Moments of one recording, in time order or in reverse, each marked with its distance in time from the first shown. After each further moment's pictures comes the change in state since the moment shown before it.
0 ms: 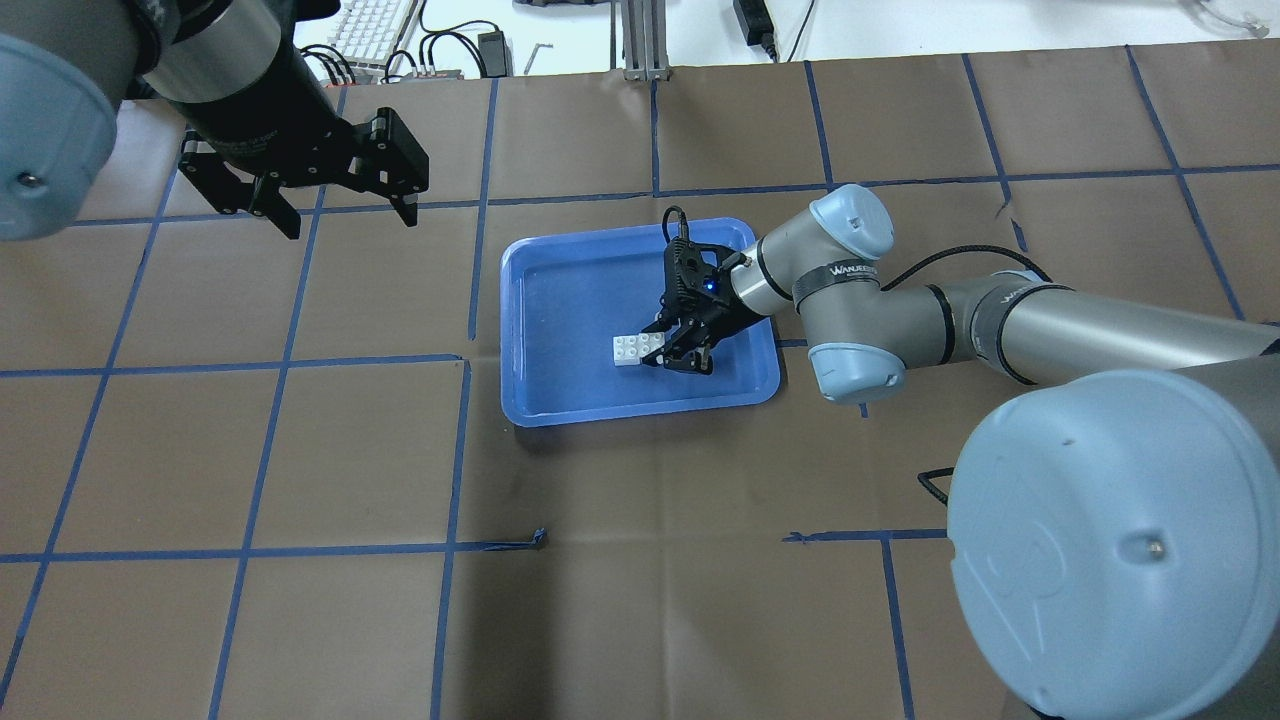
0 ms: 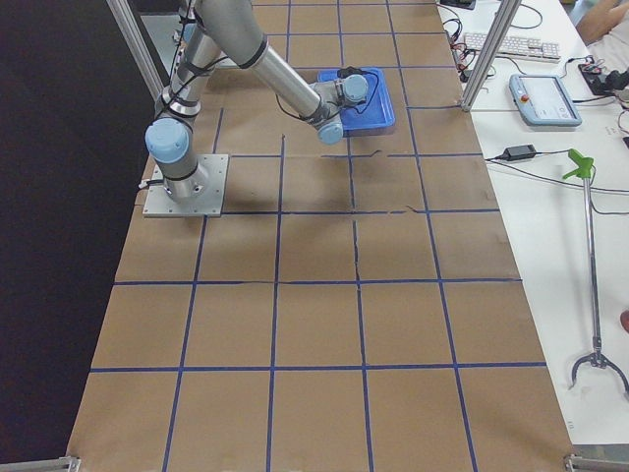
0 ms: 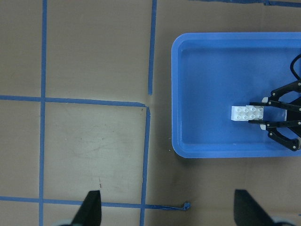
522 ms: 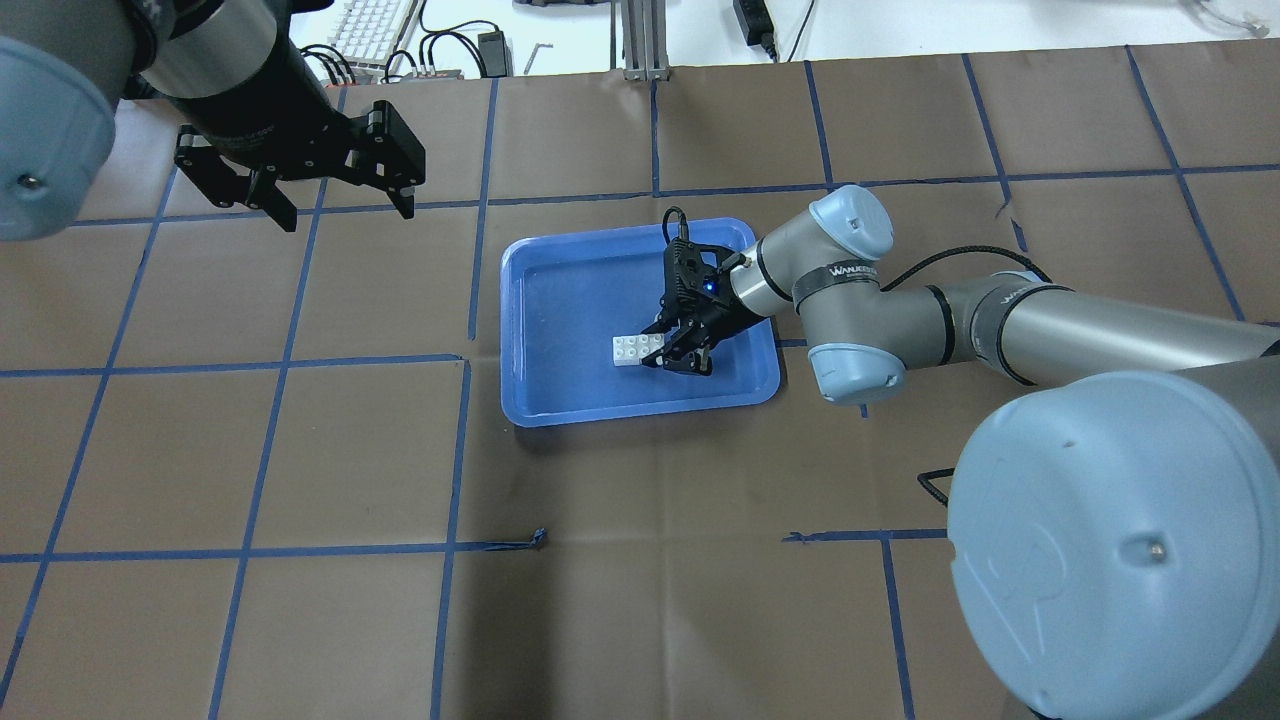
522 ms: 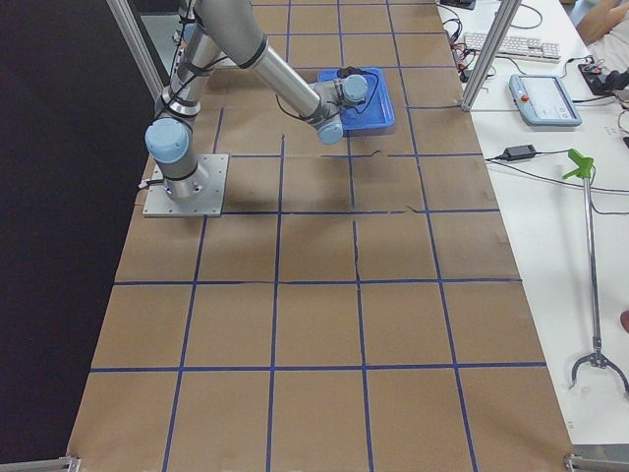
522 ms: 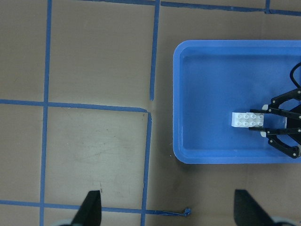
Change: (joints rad) left arm 0.001 0.001 0.000 0.013 0.005 0.000; right arm 0.000 0.000 0.001 0.003 -0.001 0.011
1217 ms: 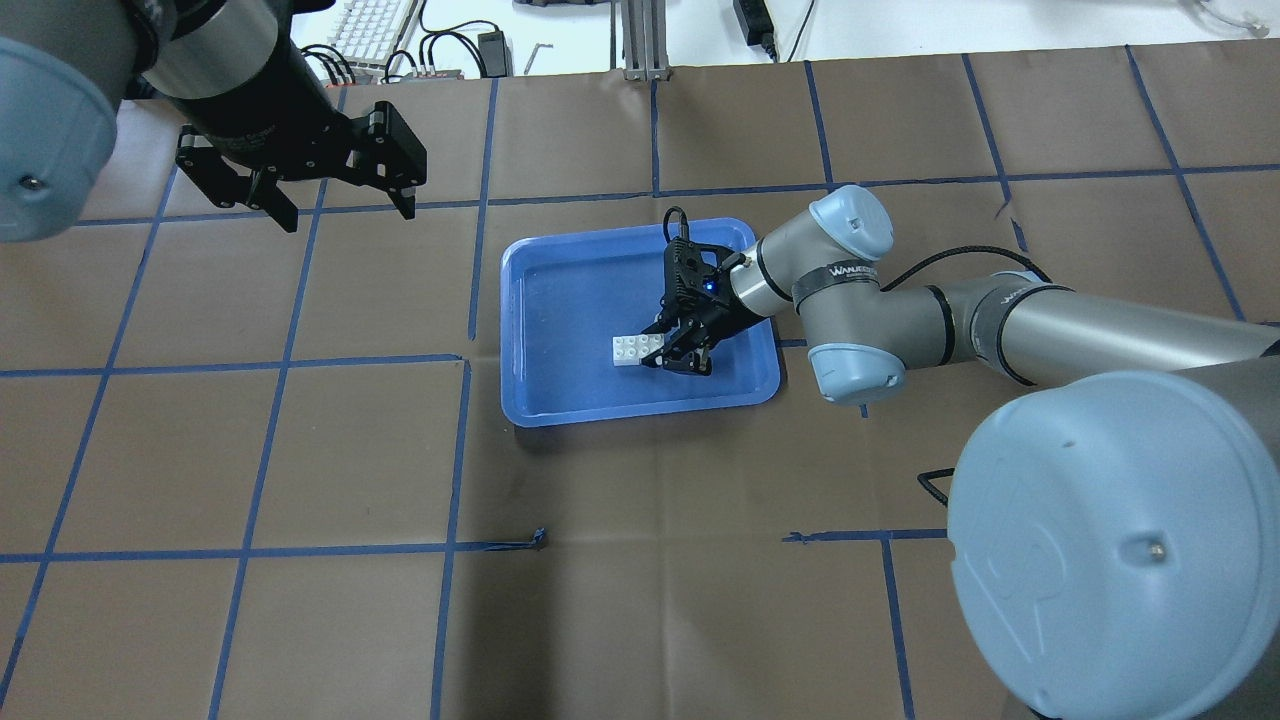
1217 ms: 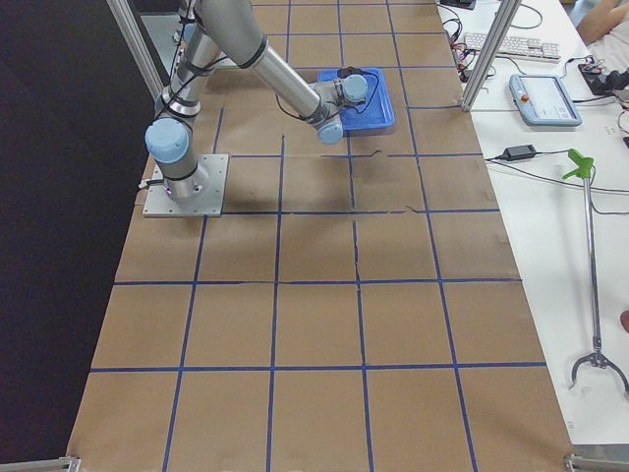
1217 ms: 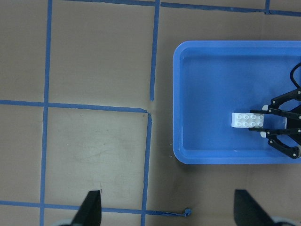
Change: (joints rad) left arm -0.001 0.000 -0.001 0.001 -0.001 0.000; right arm 0.000 0.000 0.000 0.000 0.001 0.010
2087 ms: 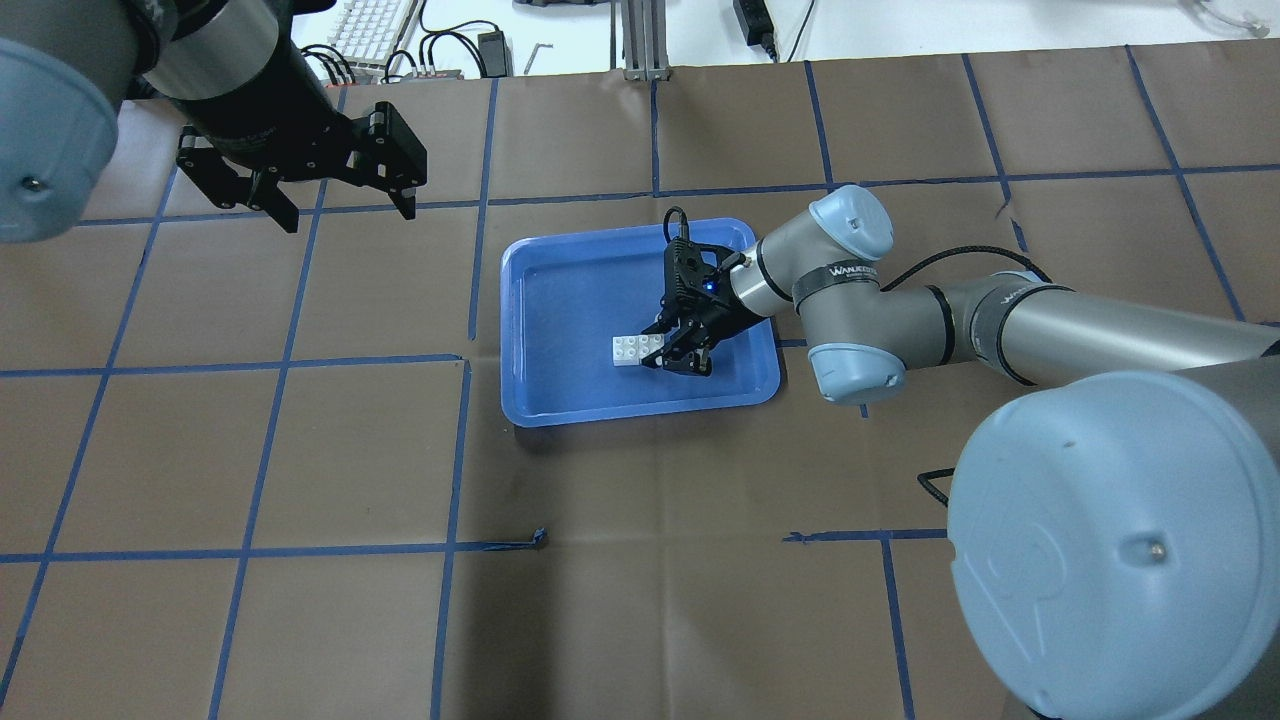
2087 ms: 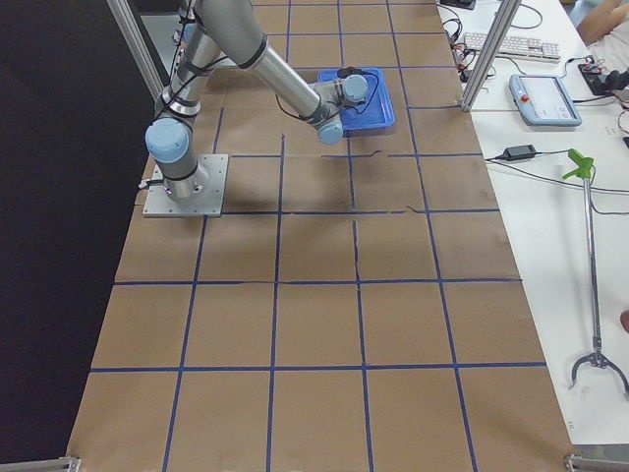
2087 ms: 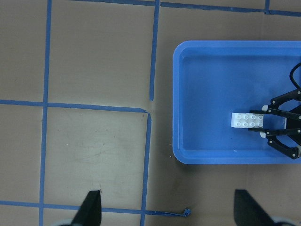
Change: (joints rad) left arm 0.001 0.000 -0.002 0.002 0.000 -0.001; right arm 0.000 0.000 0.000 0.002 0.002 0.007
